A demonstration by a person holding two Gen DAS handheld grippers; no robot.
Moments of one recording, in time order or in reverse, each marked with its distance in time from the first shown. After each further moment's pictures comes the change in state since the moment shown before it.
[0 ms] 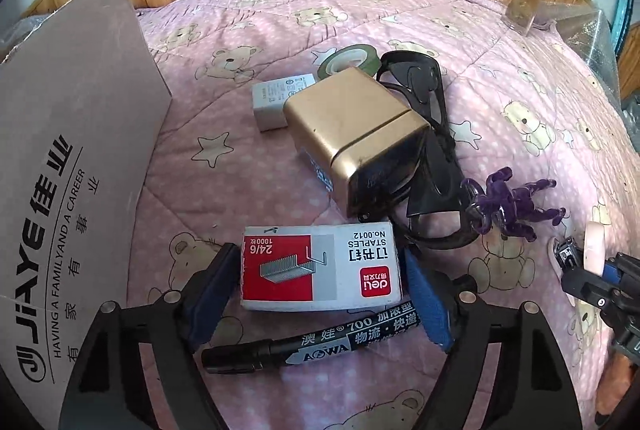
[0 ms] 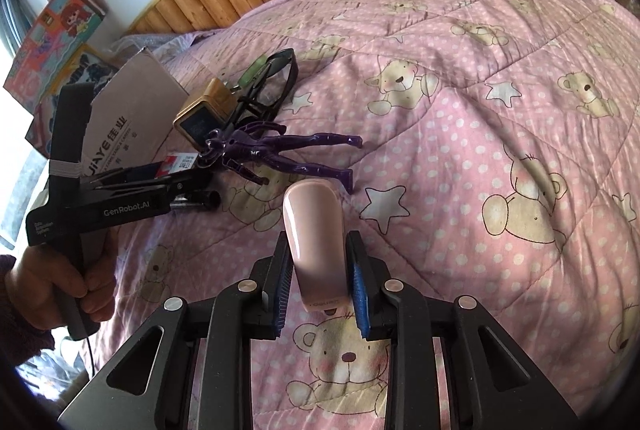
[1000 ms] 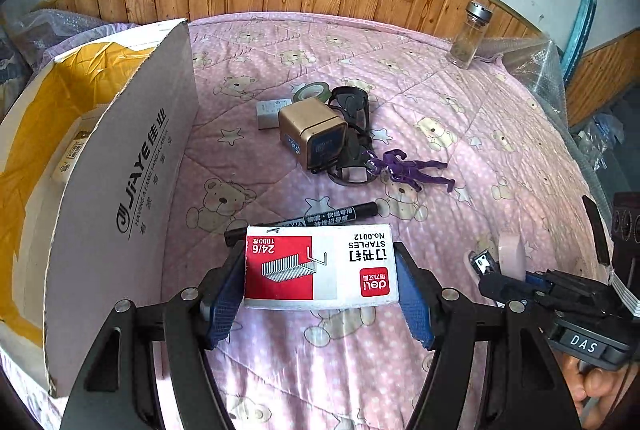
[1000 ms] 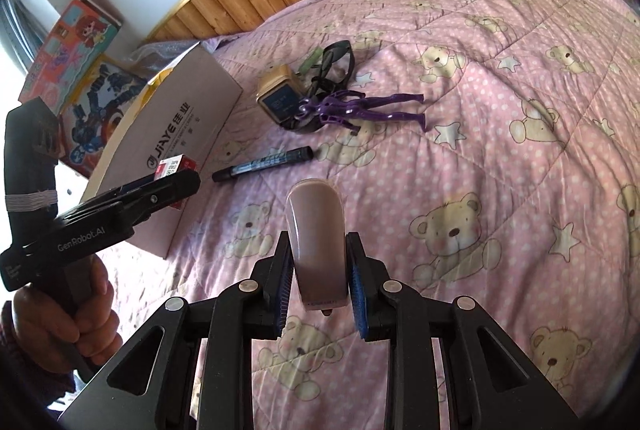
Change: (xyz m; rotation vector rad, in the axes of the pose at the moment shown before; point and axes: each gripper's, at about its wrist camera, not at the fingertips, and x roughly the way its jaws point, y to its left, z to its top) left arm -0.111 0.001 -0.061 -0.037 -0.102 -0.138; right arm -0.051 0.073 -0.047 0.067 -0.018 0.029
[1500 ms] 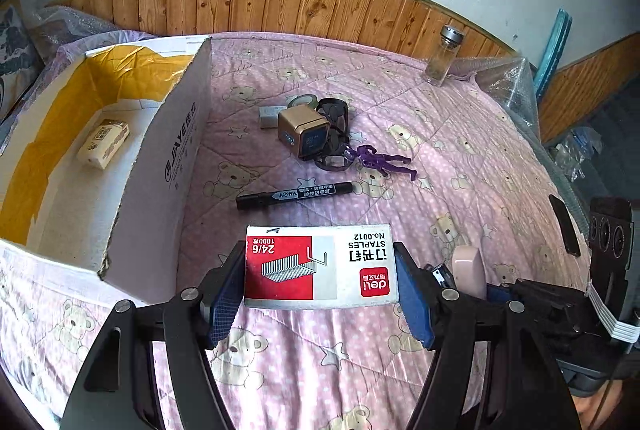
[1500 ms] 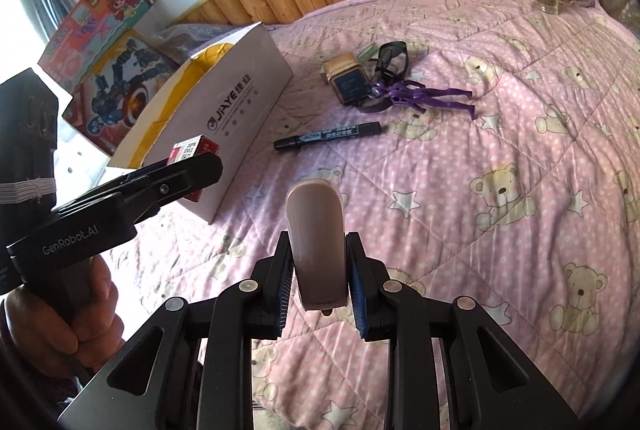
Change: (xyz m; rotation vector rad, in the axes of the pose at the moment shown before) left arm -0.070 0.005 -0.041 -0.021 -0.084 -0.064; right arm -0.028 0.072 -0.041 -0.091 -0.018 -0.002
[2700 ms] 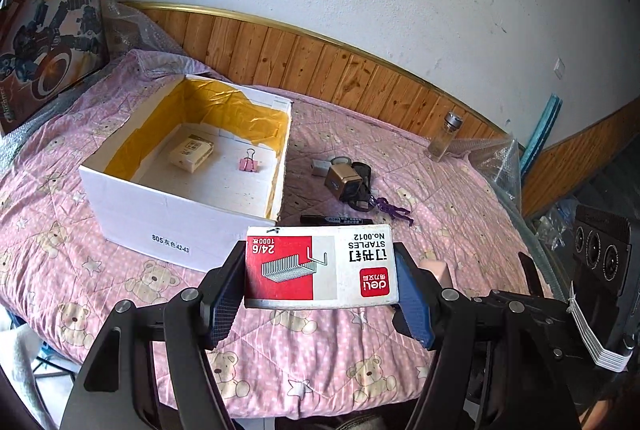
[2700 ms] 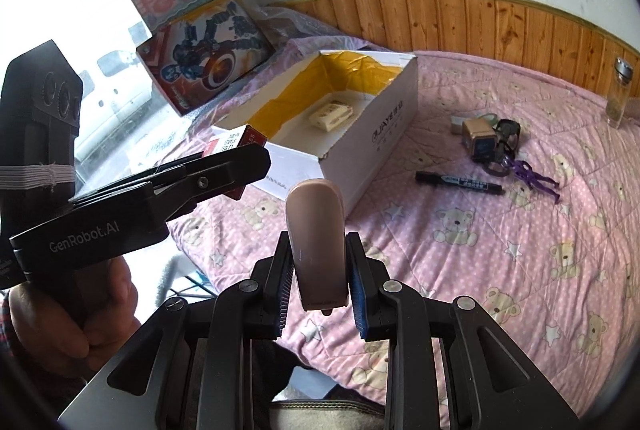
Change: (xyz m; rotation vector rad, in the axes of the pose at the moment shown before) left arm -0.140 0.072 -0.049 -0.169 -0.239 -0.023; right arm -0.033 0.172 -0.018 -0.323 -0.050 0.062
